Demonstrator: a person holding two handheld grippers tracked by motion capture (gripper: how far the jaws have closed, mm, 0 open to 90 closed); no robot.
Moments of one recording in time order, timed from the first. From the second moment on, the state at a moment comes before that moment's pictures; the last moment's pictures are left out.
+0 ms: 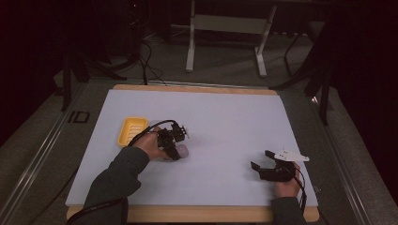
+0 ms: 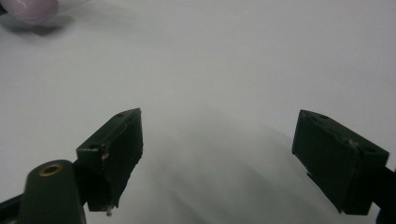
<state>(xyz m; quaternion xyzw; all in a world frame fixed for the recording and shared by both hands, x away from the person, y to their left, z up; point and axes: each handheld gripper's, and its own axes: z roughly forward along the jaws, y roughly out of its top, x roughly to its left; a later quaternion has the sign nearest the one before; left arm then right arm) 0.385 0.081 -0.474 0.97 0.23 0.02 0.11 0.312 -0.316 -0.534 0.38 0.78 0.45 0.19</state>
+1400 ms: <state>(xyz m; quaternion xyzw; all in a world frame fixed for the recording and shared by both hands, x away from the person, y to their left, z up) 0.399 0.121 -0.458 0.95 0.28 0.03 0.13 0.312 -0.317 -0.534 0.38 0.78 0.45 0.19</state>
